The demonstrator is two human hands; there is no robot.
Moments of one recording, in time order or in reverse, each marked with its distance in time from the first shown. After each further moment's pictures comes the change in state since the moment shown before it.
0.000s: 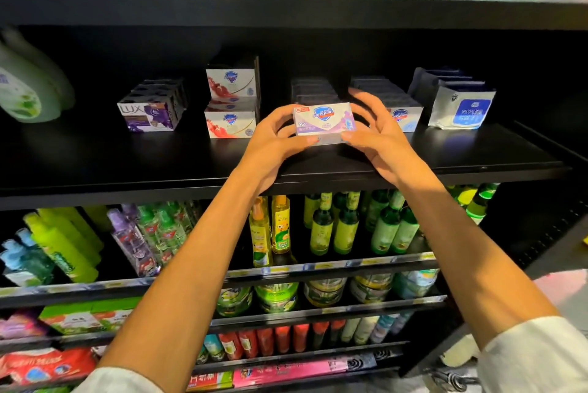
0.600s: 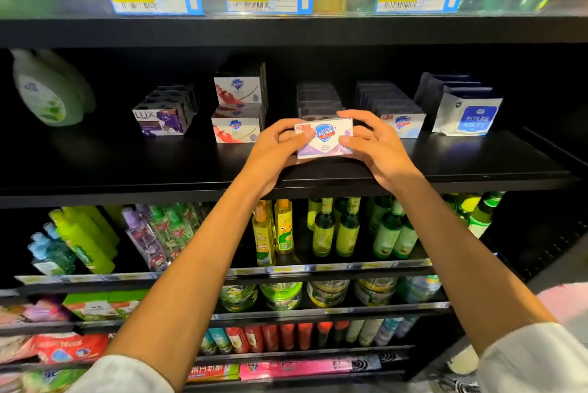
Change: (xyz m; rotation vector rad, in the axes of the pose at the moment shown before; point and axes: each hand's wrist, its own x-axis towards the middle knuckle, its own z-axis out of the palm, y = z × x) left_hand -0.006 0.010 0.013 0.051 0.093 -0.122; right_hand -0.001 -0.005 0.000 -0.034 0.009 0.064
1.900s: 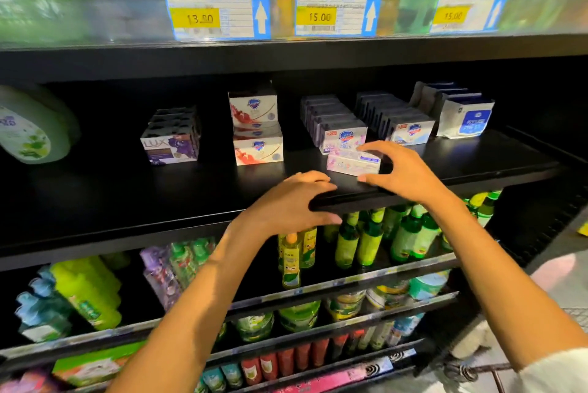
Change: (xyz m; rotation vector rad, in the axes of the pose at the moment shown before) left_hand -0.020 0.002 -0.072 1.164 -0.560 0.316; right_hand -0.005 0.009 0.012 -1.105 0.120 -0.032
